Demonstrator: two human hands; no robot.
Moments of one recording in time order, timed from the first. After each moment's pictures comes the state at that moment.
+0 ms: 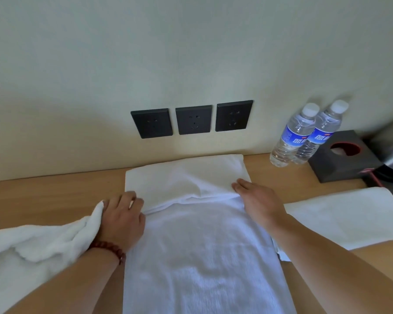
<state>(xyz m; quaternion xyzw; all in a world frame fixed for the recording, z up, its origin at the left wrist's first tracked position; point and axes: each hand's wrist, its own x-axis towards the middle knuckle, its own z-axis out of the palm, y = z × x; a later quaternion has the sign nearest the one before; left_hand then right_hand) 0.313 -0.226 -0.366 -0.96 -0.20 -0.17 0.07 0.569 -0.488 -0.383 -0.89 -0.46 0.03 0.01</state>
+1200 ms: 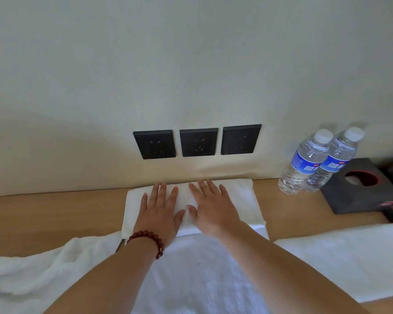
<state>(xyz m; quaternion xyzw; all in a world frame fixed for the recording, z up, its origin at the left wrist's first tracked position) 0.418 -0.242 -0.382 -0.96 -0.28 0.07 -0.02 0.542 -0.366 -0.359 -0.87 -0.47 0.13 0.06</state>
